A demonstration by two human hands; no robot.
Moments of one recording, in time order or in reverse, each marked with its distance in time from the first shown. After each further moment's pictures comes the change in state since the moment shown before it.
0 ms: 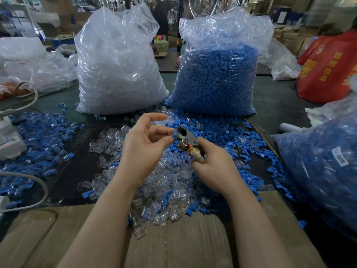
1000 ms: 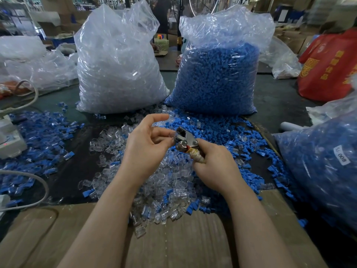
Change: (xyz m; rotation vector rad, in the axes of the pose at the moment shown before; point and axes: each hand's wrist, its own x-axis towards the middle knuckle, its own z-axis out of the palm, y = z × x) left_hand -0.003 0.000 0.001 0.040 -0.041 -0.019; right_hand 0.000 -0.001 0.001 -0.097 0.009 -0.020
